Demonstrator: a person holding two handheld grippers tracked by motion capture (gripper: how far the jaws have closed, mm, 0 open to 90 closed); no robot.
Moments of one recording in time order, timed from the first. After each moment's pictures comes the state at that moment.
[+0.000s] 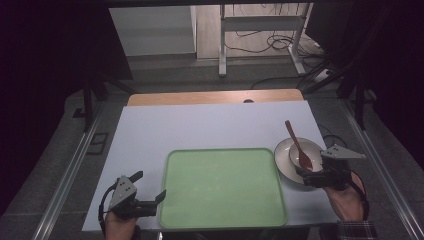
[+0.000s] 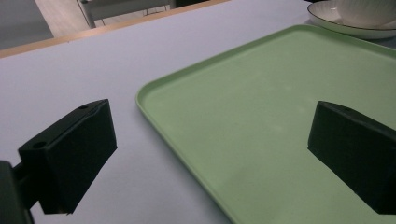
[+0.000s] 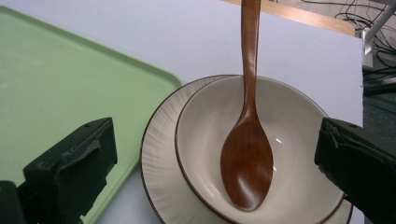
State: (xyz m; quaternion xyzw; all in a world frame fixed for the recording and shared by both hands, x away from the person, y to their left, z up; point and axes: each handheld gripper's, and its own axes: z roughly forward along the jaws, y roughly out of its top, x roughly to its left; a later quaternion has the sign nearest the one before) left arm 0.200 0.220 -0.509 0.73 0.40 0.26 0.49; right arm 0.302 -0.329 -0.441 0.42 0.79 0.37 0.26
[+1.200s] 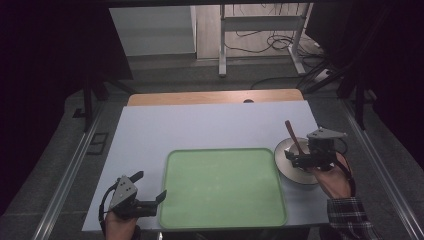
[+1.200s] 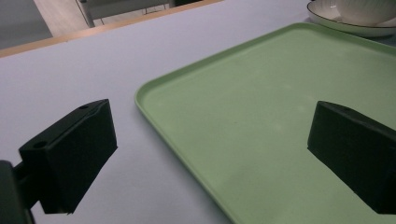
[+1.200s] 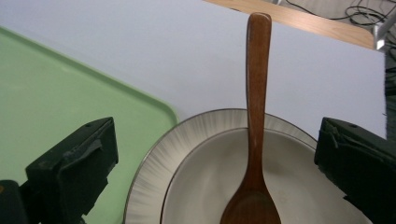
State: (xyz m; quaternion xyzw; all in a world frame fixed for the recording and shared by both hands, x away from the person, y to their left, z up) left arm 0.200 0.219 -0.509 0.73 0.40 0.26 0.49; right arm 0.353 -0.306 -0.437 0.42 0.79 0.36 0.24
